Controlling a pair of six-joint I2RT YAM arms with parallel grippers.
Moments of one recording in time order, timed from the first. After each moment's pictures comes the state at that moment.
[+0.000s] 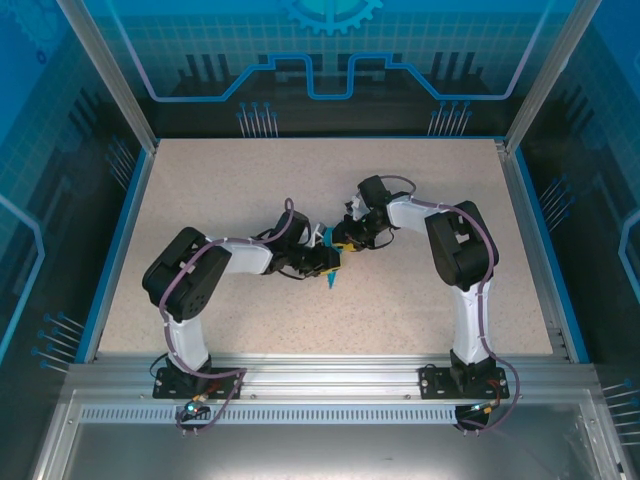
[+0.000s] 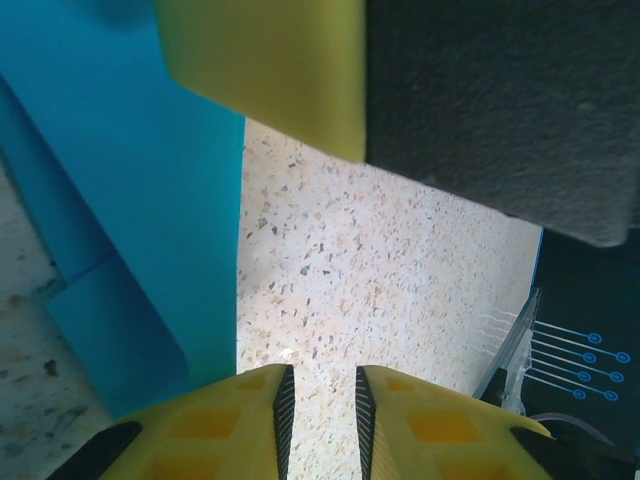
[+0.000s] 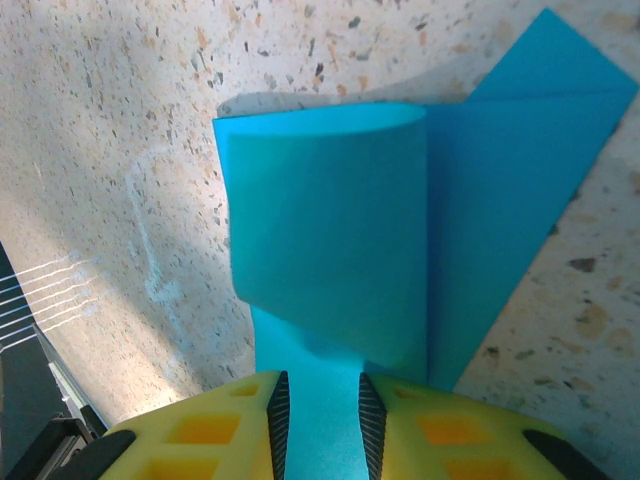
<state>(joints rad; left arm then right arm) -0.53 1.87 0.89 0.15 0.64 -0.88 0.41 2.13 1.39 -0.49 -0.63 0.56</state>
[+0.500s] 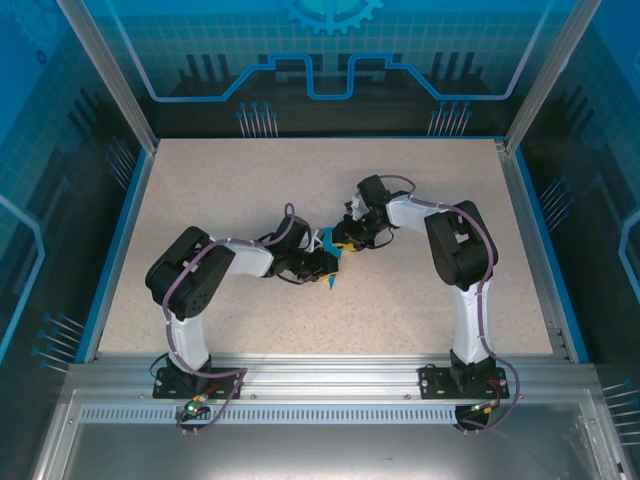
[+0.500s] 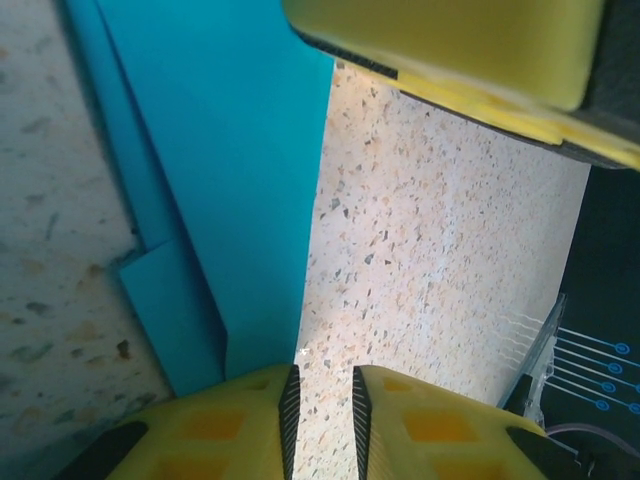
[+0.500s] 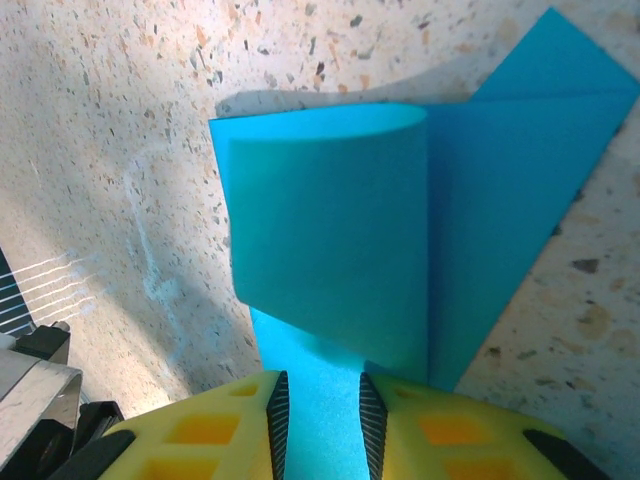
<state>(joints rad) -0.54 1.89 0.87 0.13 0.61 -0.88 0.41 2.13 1.40 -0.51 -0.63 0.55</state>
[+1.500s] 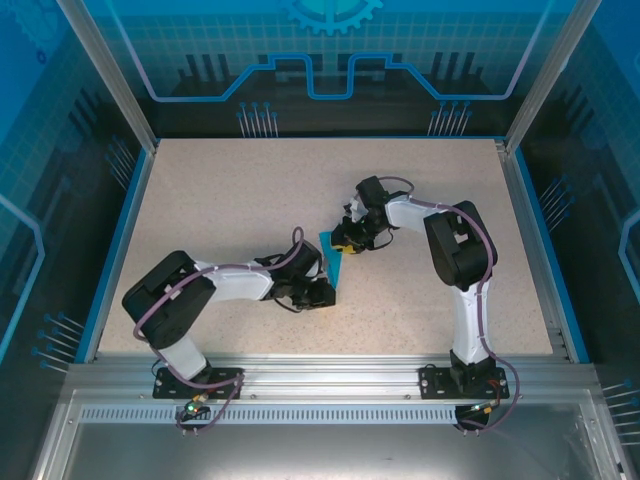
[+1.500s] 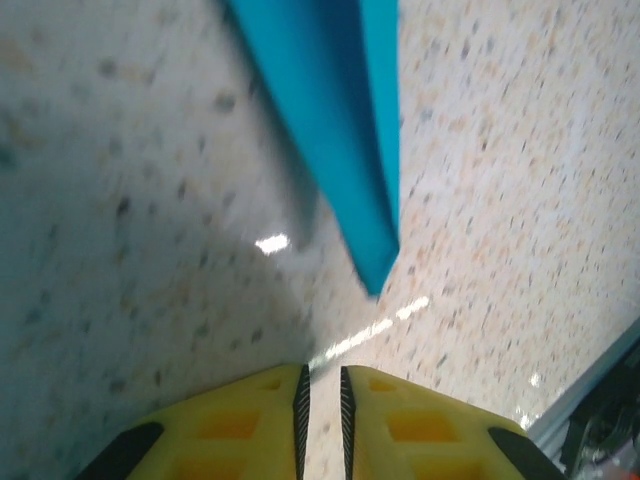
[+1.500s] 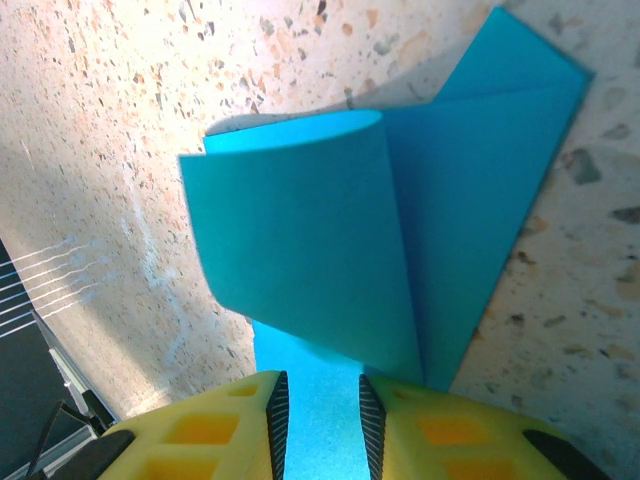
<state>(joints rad) -0.73 1.67 0.75 -0.14 0.42 -0.85 0.42 2.13 1.40 -0.54 -0.64 0.55</state>
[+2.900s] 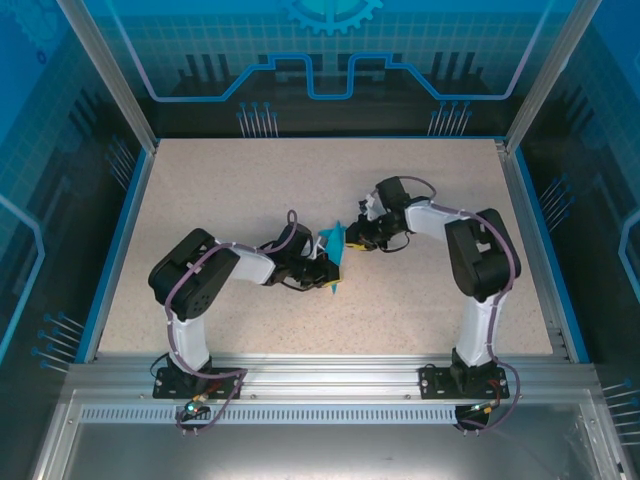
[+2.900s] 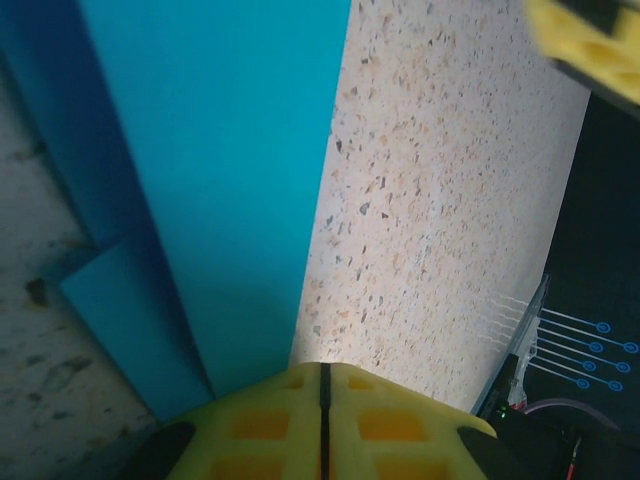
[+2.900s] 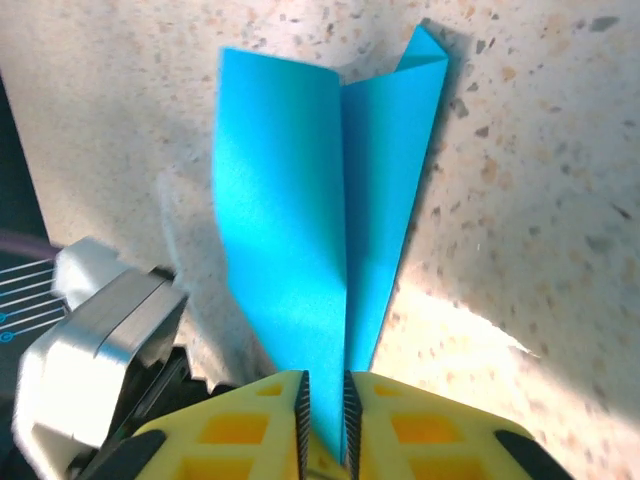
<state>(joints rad) -0.58 1.90 0.80 0.26 0.65 -0.95 0.34 1.94 1.21 -0.42 -0.69 0.52</state>
